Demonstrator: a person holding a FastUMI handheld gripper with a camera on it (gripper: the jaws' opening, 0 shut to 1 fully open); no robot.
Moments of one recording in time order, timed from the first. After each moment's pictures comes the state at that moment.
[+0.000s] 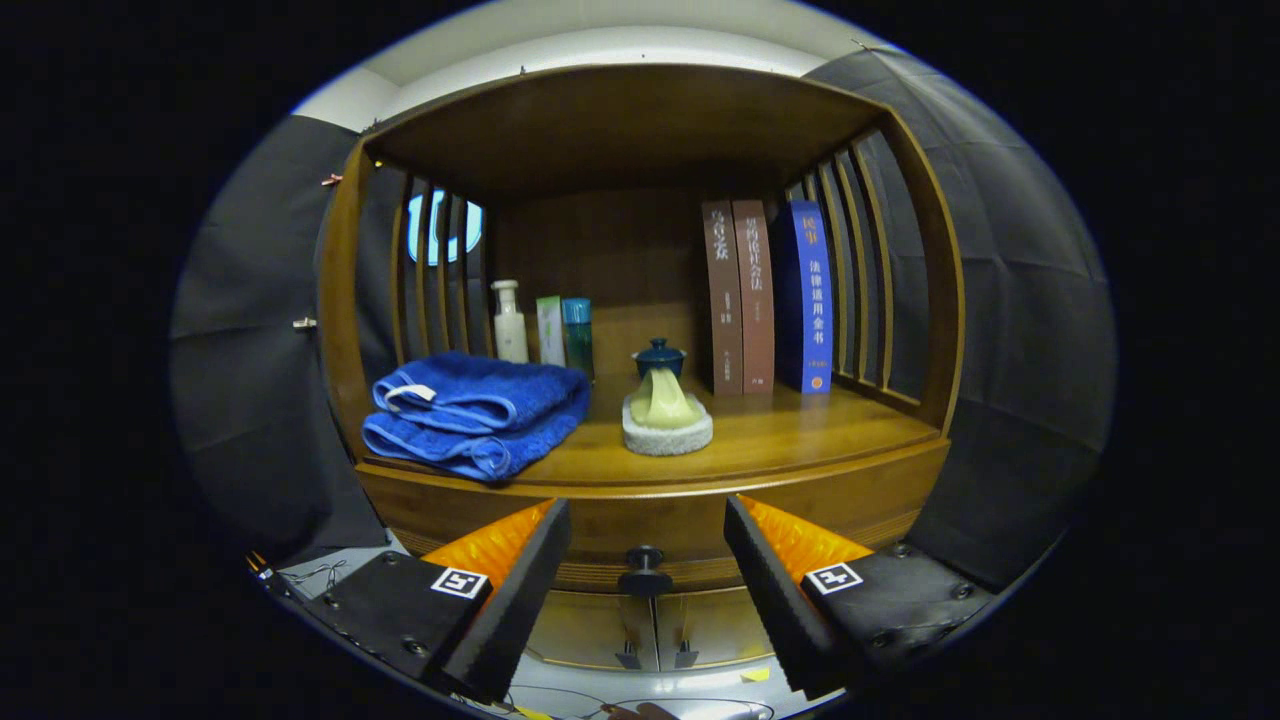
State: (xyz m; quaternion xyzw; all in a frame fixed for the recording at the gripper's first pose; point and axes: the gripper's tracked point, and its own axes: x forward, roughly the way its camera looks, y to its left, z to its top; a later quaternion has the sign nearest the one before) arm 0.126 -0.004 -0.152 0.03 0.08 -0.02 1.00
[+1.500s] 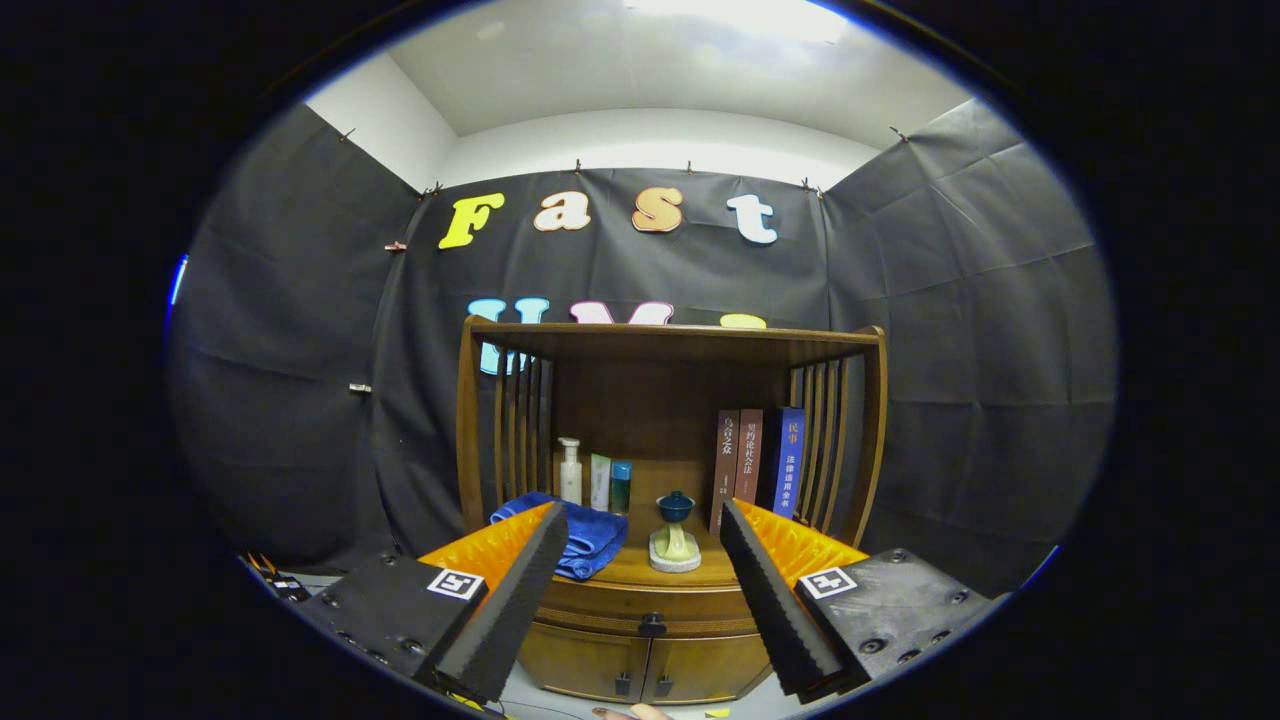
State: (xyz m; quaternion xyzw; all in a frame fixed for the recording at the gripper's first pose) arm -0.014 0.027 0.048 -0.02 -0.05 0.01 1.00
